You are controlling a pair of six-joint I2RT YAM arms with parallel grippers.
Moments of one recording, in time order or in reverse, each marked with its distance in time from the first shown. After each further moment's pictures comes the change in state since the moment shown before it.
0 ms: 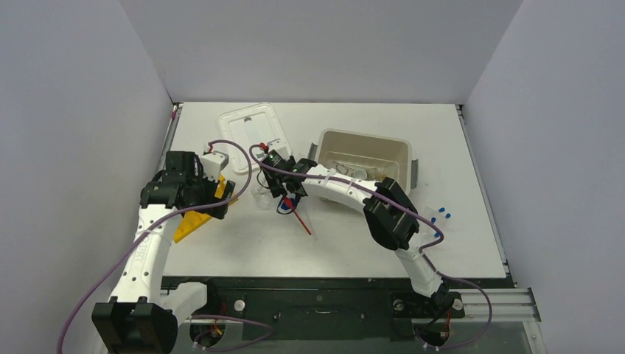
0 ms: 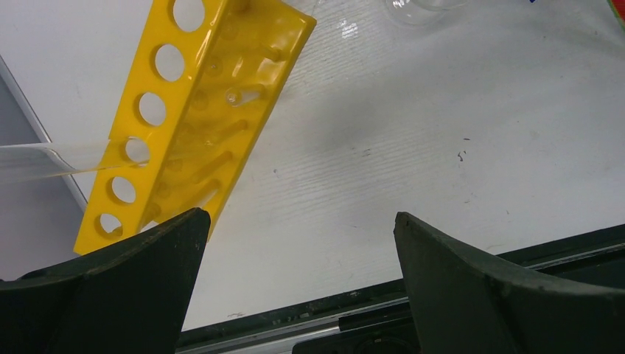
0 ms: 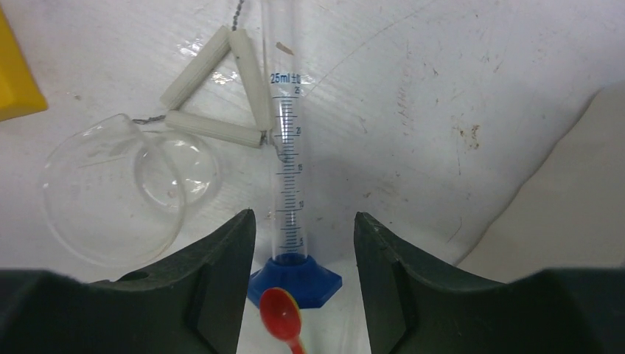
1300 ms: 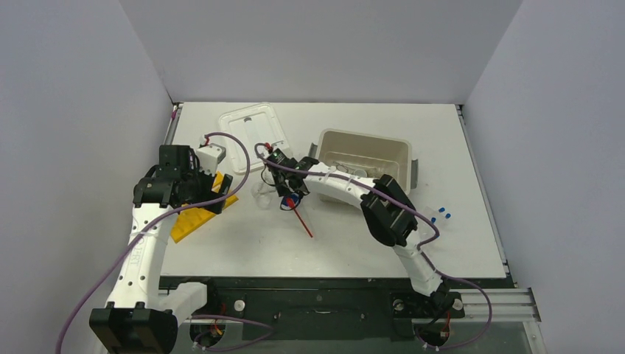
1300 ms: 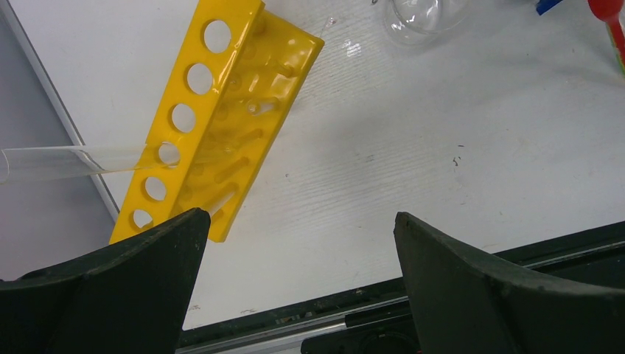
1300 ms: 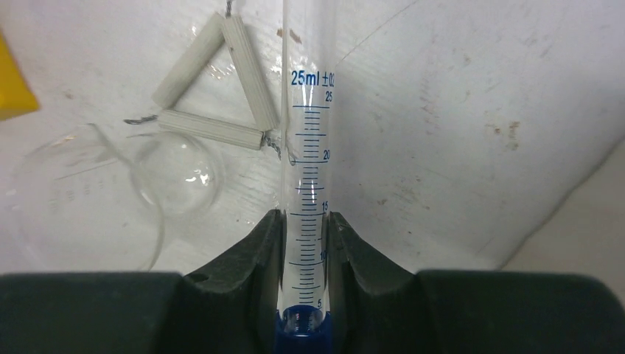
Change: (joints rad) left arm 0.001 0.000 0.106 -0.057 0.003 0.010; right arm -0.043 0.076 -0.003 0.019 -0.103 0.045
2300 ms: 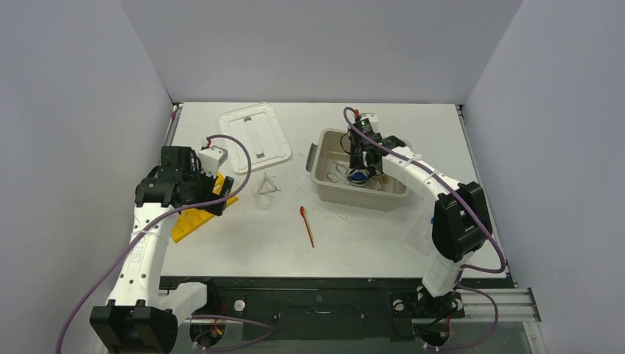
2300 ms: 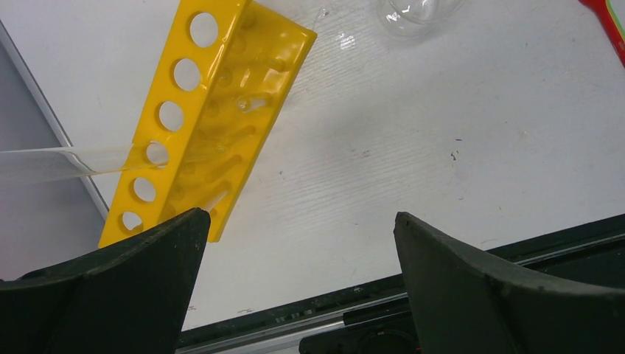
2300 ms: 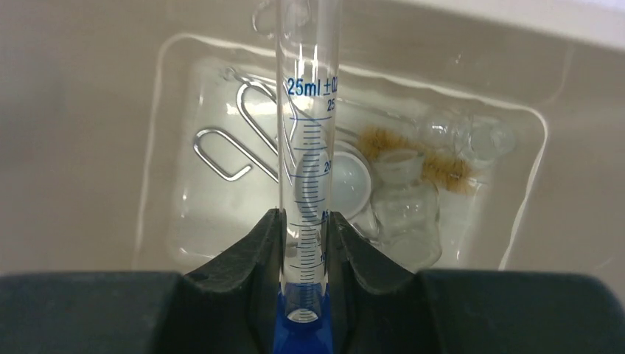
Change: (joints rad) left arm 0.000 0.002 -0.021 0.003 0.010 0.008; right arm -0.415 -0.518 -0.407 -0.011 0.017 -0.028
